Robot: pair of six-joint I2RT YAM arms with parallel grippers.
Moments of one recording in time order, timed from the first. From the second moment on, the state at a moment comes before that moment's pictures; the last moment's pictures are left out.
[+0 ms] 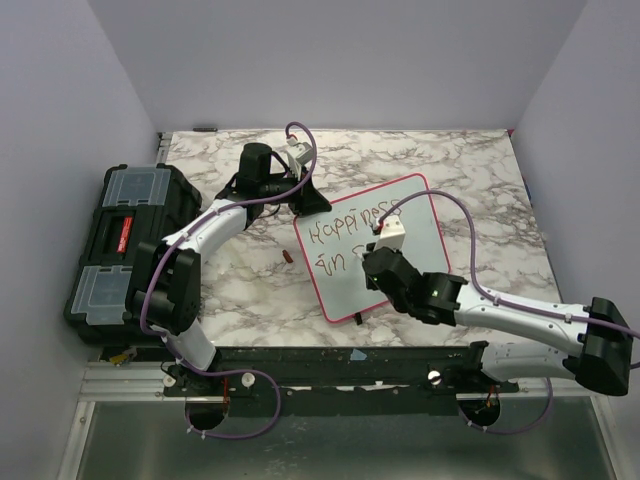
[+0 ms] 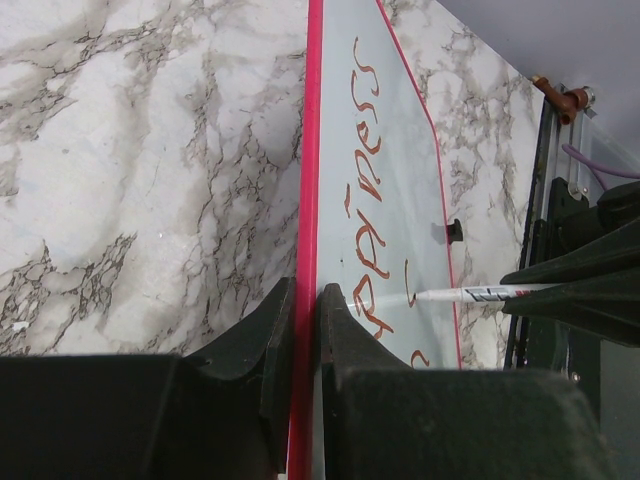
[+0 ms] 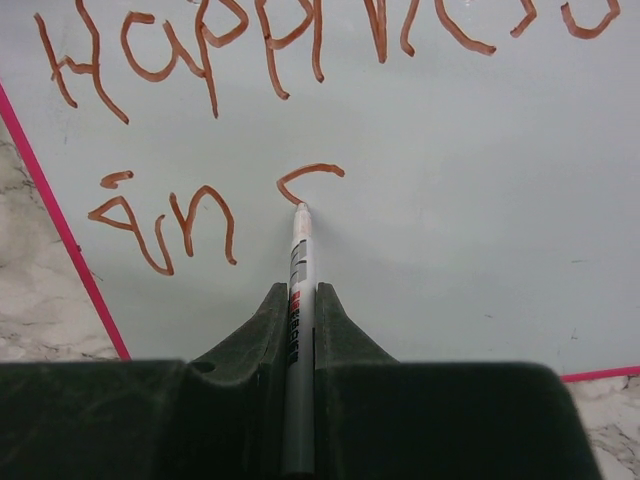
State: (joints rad) left arm -0.34 1.67 1.18 0.05 0.91 -0.10; right arm 1.09 1.17 0.78 -0.25 0.67 0.53
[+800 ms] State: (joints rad) left arm -0.34 1.67 1.18 0.05 0.91 -0.09; right arm 1.09 1.14 0.78 -0.33 0.54 0.48
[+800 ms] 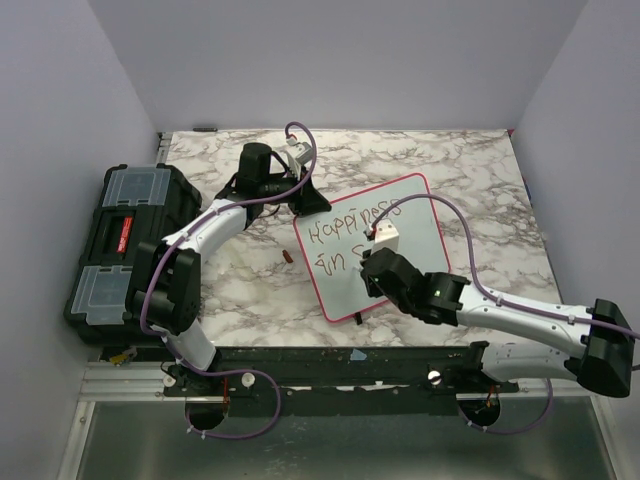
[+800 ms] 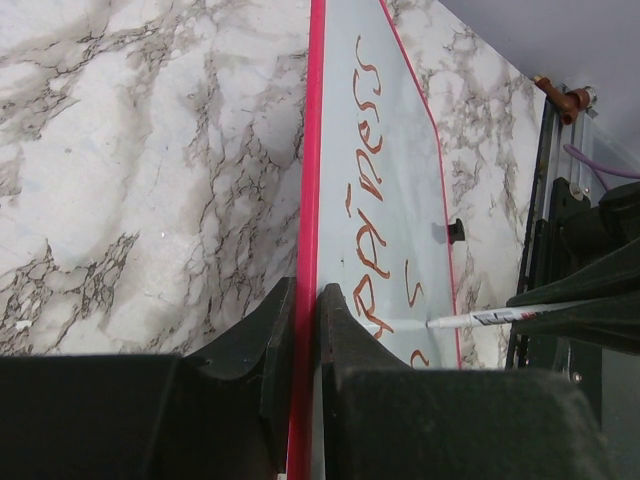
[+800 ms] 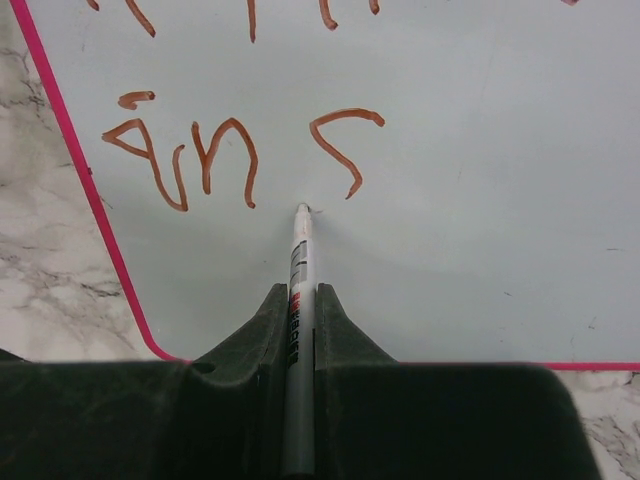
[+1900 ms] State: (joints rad) left arm -0.34 1.67 1.18 0.05 0.91 -0.09; right arm 1.09 1.15 0.81 -0.32 0.75 0.51
